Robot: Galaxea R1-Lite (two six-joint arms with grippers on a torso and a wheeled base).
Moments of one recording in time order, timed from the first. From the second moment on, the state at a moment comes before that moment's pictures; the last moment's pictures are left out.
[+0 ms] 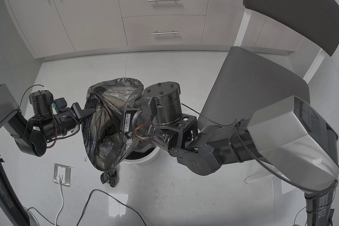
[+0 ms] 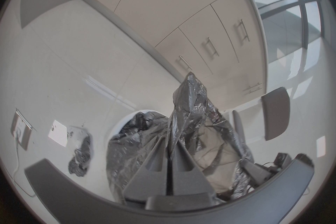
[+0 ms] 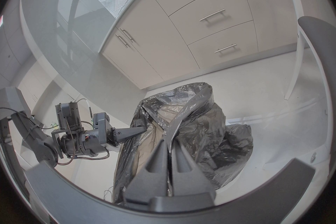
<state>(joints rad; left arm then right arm) 0.04 2.00 -0.67 -1.02 -0.57 -0.68 0.92 2.34 -1.56 -0.59 -0.23 0.43</state>
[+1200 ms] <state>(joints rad) 0.03 2.34 -0.89 -0.97 -0.41 -0.50 0.78 2.55 -1.71 -0.50 -0.25 0.32</state>
